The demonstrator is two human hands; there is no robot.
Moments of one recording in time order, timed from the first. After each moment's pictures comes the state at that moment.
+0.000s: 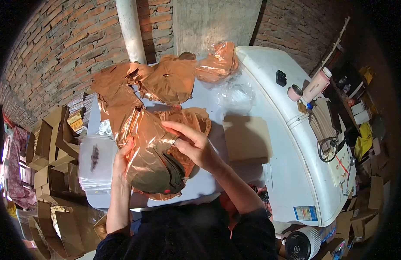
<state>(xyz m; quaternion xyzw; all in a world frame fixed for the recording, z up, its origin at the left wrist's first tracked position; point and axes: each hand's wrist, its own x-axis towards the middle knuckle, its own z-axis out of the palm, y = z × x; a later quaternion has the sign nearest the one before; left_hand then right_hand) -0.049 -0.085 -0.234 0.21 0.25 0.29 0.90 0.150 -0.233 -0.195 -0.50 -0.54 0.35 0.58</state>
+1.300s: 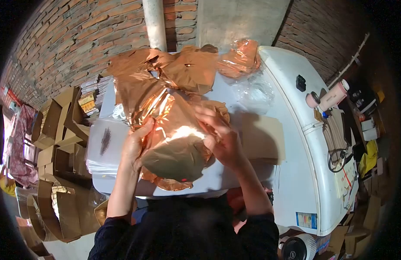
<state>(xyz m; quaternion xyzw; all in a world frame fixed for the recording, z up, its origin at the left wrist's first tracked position) -0.042 -0.082 -0.216 0.38 0.27 0.36 0.81 0.149 -0.233 -0.199 -0.51 -0.61 0.17 0.58</state>
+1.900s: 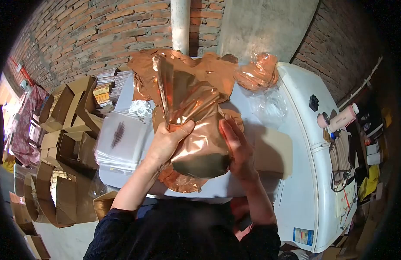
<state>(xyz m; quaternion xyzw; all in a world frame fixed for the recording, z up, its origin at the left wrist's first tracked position) -0.033 -0.100 -0.176 0.56 0.27 0.27 0.73 0.149 -0.232 -0.216 -0.57 -0.67 -0.10 0.47</state>
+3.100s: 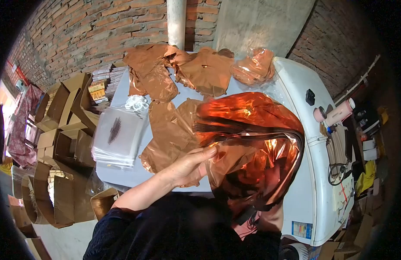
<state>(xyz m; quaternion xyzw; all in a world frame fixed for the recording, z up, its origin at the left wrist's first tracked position) -0.013 -0.159 -0.232 0.35 0.05 0.04 0.93 0.161 -0.341 -0.213 -0.67 -0.45 0.09 0.58</state>
